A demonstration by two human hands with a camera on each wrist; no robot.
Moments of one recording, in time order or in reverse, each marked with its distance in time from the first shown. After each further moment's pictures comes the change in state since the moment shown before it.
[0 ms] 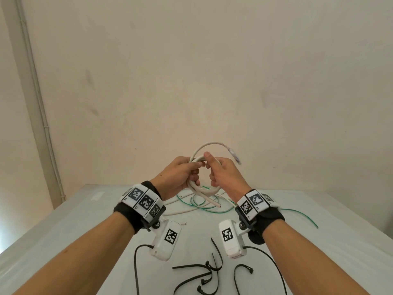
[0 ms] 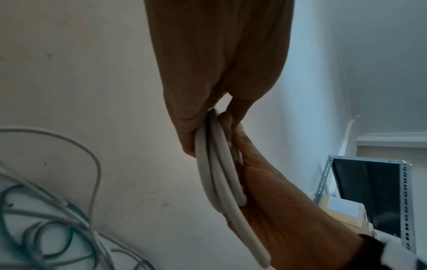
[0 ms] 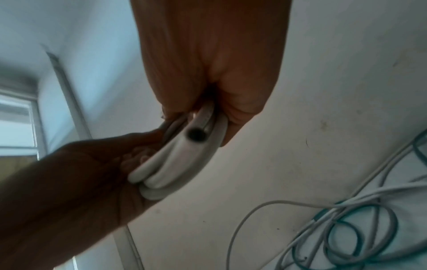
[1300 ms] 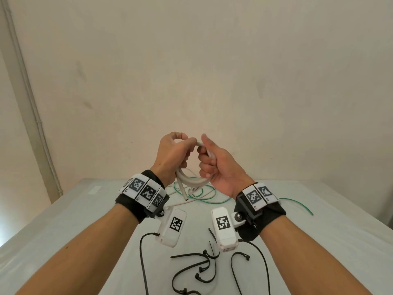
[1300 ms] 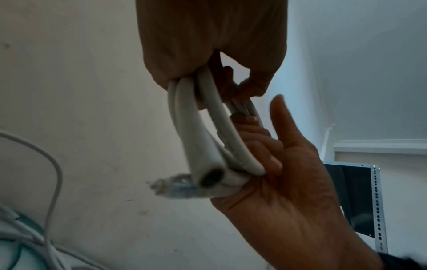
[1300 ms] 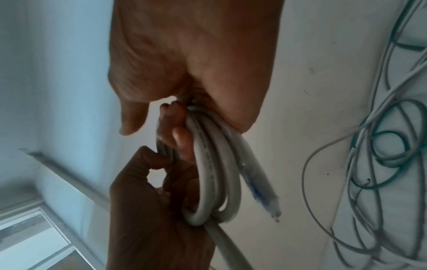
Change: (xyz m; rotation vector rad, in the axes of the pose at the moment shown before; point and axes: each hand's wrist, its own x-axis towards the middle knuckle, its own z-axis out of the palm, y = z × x) left_hand -0.002 0.021 0.017 0.009 0.389 0.216; right_hand -0.029 -0.035 0.004 0.542 -0.218 0.154
